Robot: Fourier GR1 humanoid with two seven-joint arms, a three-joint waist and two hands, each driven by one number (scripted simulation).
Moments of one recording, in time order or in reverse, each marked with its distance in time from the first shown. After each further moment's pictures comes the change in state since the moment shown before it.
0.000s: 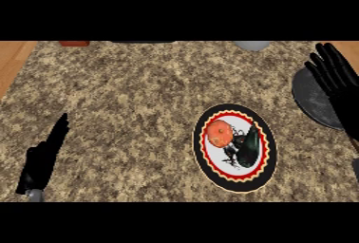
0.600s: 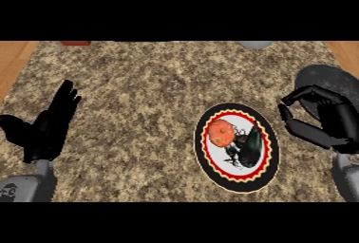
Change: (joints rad) left arm -0.173 -0.100 0.068 -0.132 0.166 0.002 0.139; right arm 0.057 0.085 0.045 0.114 0.251 -0.134 -0.242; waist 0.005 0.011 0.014
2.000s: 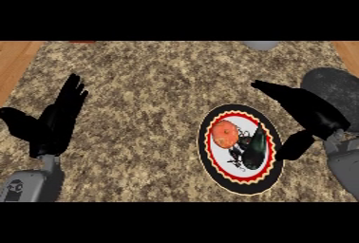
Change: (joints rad) left arm -0.037 -0.052 0.004 -0.041 -0.014 0.002 0.061; right arm -0.226 -0.204 0.303 -0.044 0.467 0.423 0.496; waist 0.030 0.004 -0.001
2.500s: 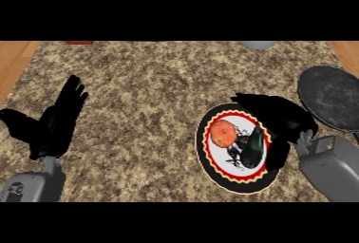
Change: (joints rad) left arm 0.012 -0.019 0.008 -0.017 -0.021 0.003 0.014; right arm -0.065 0.094 0.100 -0.016 0.091 0.209 0.155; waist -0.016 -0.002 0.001
